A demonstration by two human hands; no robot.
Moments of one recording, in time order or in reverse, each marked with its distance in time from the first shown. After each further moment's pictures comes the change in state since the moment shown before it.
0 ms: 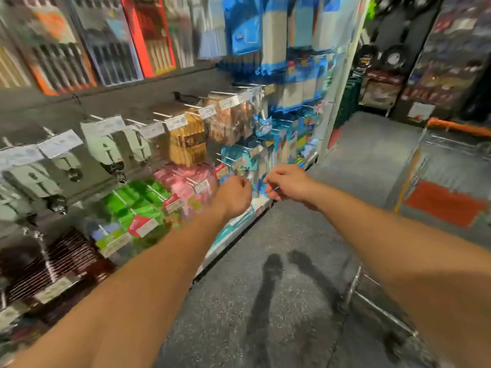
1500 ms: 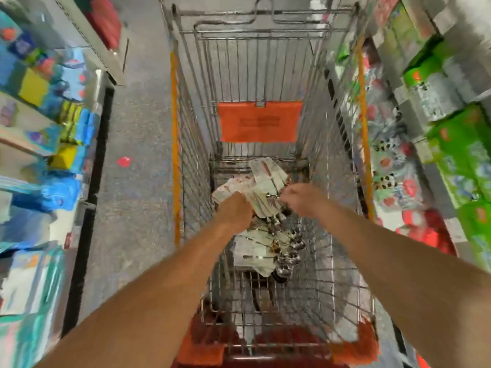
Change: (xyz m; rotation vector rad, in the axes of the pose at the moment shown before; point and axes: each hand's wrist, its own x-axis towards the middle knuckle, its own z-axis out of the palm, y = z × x) left_hand 0.289 0.282 0.720 0.439 -0.927 0.049; right_hand 0.080 0.556 -0.551 0.046 0.320 0.910
